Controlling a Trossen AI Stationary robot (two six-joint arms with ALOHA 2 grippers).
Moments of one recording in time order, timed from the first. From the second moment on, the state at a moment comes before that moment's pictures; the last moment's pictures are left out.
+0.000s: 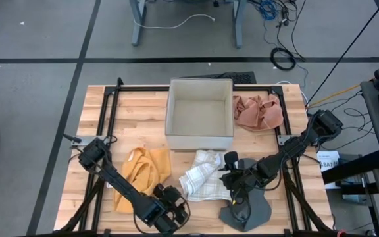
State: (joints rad) left arm -0.72 2.10 1.46 -0.63 -0.67 -1.45; right arm 0.59 1.55 0.80 -0.24 0.54 0.11
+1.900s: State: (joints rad) left arm -0.64 2.08 1.29 -0.10 -0.86 -0.86; right arm 0.65 1.69 0.80 -0.12 0.43 0.13
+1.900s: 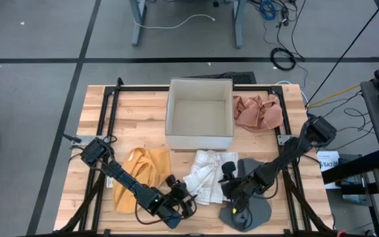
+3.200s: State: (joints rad) left arm -0.57 2.09 1.29 0.07 -0.53 -0.62; right arm 0.64 1.84 0.80 0.28 0.55 -0.11
